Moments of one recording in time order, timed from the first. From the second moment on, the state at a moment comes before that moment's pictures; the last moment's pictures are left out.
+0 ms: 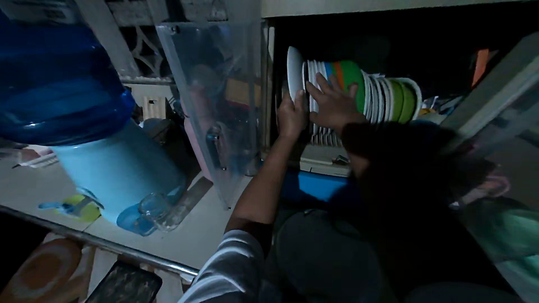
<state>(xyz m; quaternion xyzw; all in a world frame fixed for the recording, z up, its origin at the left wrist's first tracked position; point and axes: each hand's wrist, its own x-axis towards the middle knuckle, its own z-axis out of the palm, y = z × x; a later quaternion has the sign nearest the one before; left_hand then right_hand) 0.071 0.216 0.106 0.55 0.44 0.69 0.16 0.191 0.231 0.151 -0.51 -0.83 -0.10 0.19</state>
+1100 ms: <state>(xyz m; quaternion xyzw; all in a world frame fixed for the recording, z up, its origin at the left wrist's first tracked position) 0.062 0.229 0.099 0.58 0.51 0.48 0.40 0.271 0.098 0.002 -0.44 -0.88 -0.01 0.18</state>
